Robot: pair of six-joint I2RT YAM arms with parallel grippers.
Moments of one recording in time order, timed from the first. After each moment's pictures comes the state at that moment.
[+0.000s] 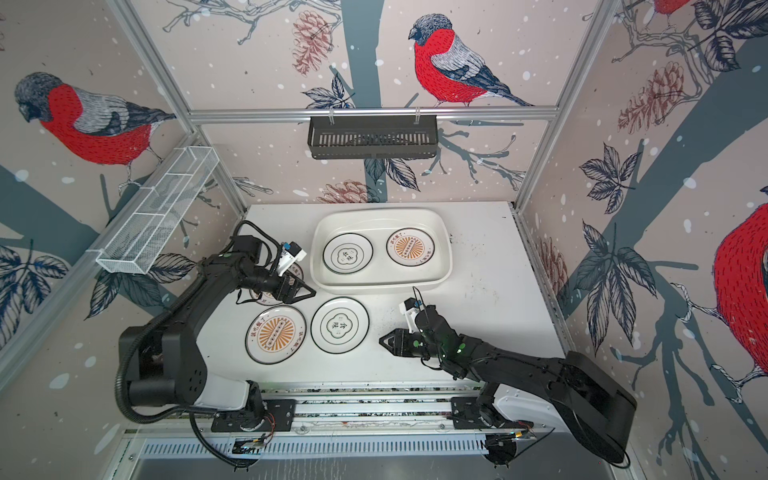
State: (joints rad) left arm 0.03 1.43 1.07 -0.92 0.84 0.55; right arm 0.92 1.15 0.29 0.28 -0.32 0.98
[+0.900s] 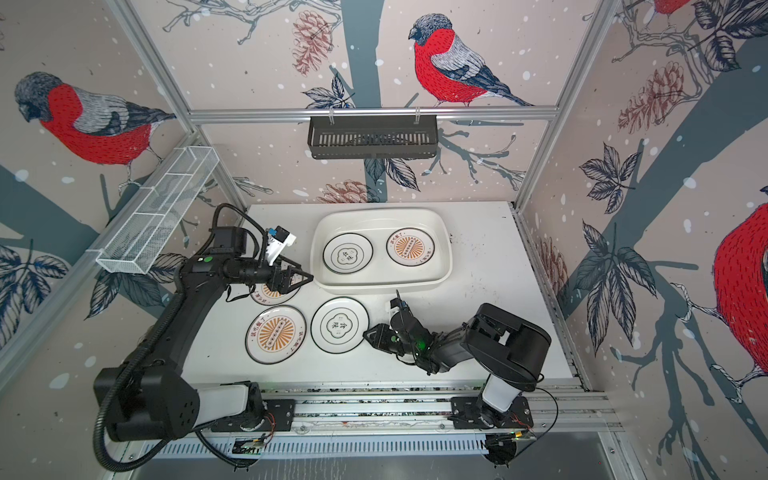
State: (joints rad) left arm 0.03 1.29 1.12 -0.88 0.92 0.43; right arm 0.99 1.67 0.39 0.73 -0.21 1.16
